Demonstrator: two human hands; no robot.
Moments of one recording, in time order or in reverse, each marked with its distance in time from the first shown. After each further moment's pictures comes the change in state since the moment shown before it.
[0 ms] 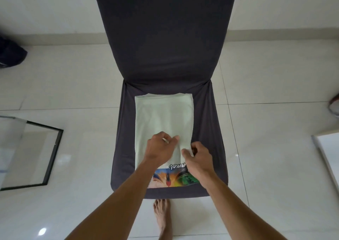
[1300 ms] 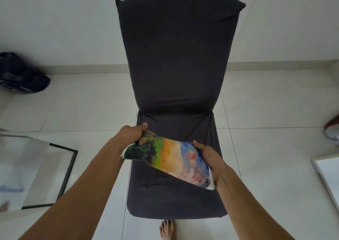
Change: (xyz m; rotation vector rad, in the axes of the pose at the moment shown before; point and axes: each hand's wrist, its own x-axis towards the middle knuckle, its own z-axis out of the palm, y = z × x) left_hand -0.027 0.093 -0.191 -0.262 0.121 -0.328; right_hand -0.020 -0.128 -0.054 0.674 -0.359 0.451
